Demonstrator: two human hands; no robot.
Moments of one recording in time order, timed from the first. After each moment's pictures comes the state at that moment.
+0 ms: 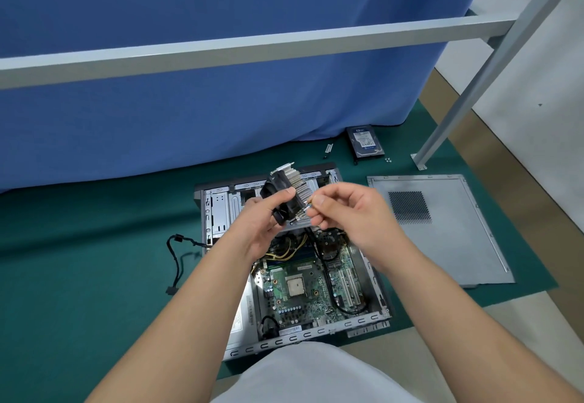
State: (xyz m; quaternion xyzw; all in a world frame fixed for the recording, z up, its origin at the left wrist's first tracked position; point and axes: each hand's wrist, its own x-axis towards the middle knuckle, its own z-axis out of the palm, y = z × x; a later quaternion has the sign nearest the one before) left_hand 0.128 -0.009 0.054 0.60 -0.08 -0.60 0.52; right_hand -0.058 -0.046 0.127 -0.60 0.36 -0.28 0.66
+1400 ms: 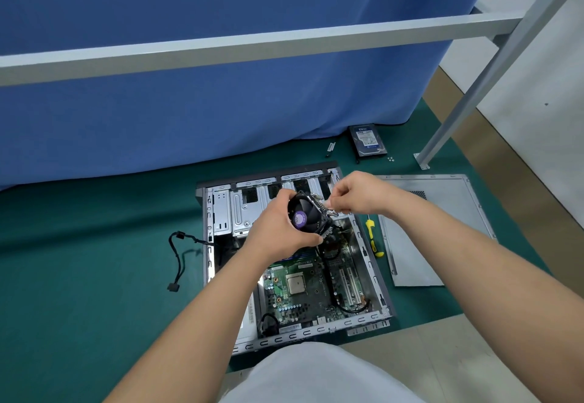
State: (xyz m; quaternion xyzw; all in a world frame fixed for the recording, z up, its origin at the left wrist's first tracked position) left_hand 0.105 0.006 0.053 0.75 -0.46 -0.37 0.30; right_hand -0.055 -0.147 0.087 -0.81 0.46 0.08 0.37
